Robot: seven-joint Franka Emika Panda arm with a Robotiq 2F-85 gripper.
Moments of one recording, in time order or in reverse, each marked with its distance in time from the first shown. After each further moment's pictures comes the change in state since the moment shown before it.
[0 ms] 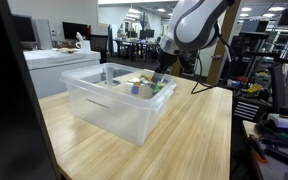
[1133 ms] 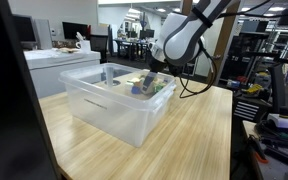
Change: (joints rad) arm -0.058 0.180 0.031 0.137 -0.089 0.134 0.009
